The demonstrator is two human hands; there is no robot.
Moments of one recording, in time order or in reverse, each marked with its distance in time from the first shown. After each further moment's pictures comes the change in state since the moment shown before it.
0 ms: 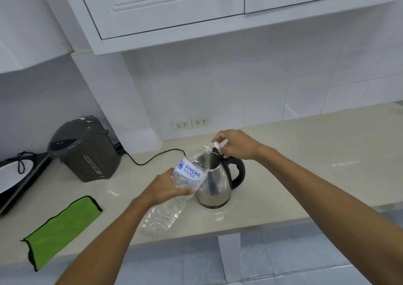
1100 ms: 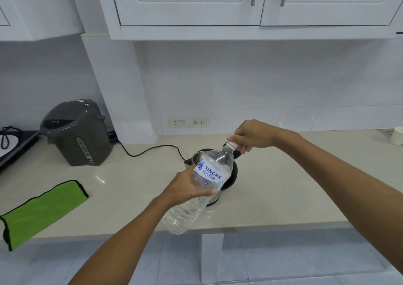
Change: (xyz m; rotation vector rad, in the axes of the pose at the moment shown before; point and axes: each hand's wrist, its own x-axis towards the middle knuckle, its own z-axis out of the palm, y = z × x) left_hand -0.015 0.037 0.060 -0.243 -0.031 0.203; right_hand -0.023 -0.031 -0.065 -0.391 -0.192 0.035
